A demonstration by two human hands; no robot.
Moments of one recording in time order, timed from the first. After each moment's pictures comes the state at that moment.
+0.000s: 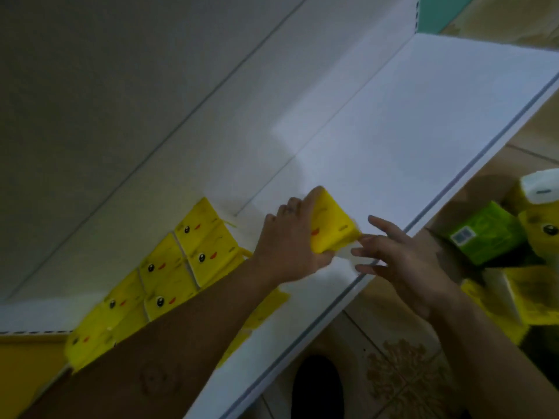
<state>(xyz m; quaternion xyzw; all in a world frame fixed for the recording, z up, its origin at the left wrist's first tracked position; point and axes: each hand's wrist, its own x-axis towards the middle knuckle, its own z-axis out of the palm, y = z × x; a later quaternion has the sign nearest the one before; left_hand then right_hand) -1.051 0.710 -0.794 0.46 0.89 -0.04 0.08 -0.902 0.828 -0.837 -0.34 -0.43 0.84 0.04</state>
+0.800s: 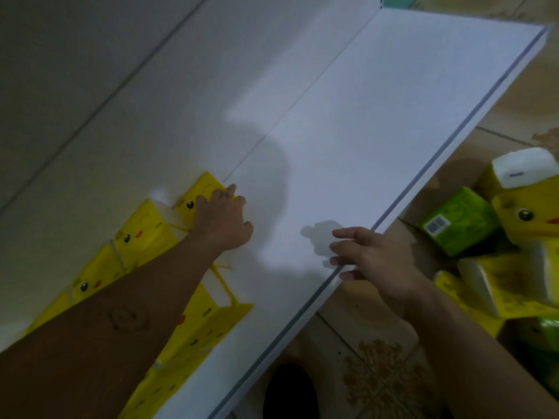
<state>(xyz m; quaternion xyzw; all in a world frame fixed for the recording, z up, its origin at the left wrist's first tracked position) -1.137 0.719 -0.855 0.37 0.89 -0.27 0.07 -0.903 0.842 -0.870 -0.39 -0.53 0.75 -0.03</state>
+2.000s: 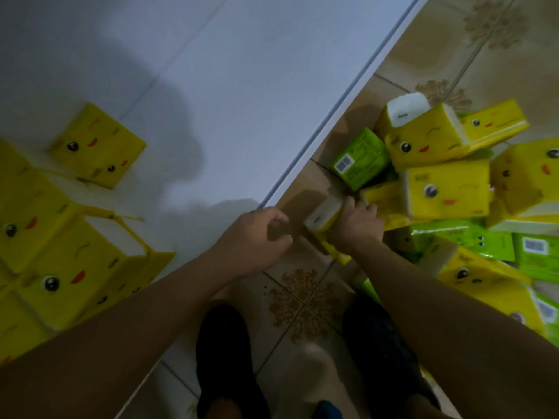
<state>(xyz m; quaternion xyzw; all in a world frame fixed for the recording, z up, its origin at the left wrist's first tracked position) -0.961 0.726 -0.878 0.38 0.81 0.13 0.42 -0.826 0.863 -0.980 -0.50 -0.81 0.18 -0.22</state>
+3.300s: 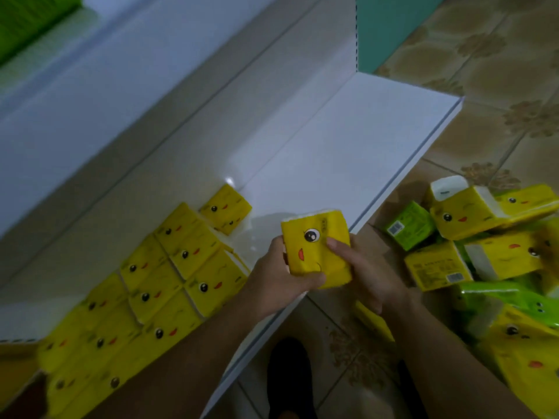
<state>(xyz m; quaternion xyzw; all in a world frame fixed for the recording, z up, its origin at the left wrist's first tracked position) -0.960 0.666 -0.738 0.23 0.86 0.30 0.35 -0.858 0.792 -0.809 -0.32 -0.36 0.87 0.06</state>
